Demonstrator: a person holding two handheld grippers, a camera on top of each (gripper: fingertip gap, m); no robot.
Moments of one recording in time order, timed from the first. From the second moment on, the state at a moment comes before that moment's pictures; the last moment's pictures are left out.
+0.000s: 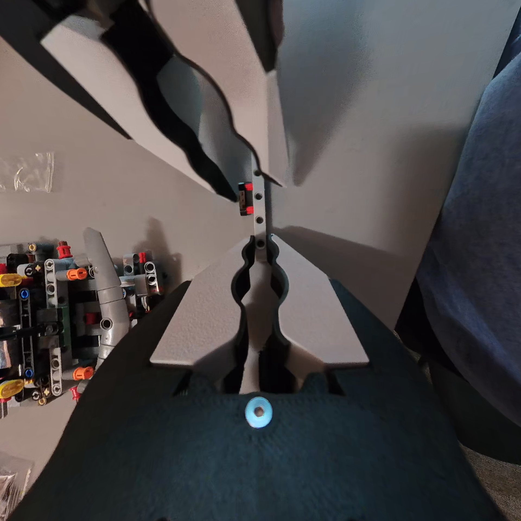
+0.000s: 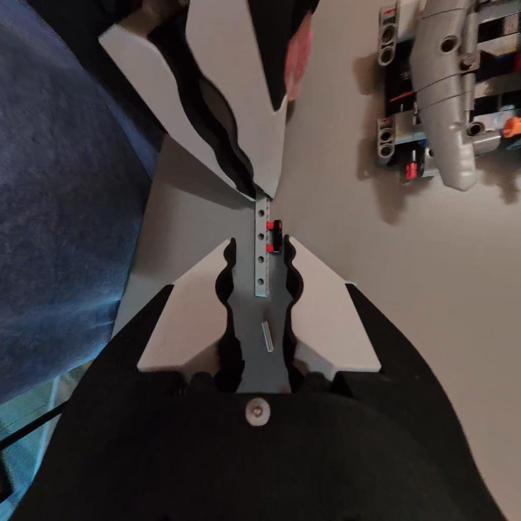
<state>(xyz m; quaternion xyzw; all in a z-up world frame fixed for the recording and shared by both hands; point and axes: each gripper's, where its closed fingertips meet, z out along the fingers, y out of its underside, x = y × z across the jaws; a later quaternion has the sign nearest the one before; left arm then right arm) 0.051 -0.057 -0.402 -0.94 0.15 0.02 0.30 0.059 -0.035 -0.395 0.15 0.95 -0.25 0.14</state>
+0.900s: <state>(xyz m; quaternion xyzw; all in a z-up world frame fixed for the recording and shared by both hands) 0.050 -0.052 -0.398 -0.93 0.11 0.02 0.34 0.060 0.005 -0.373 0.22 0.93 -0.28 0.05</state>
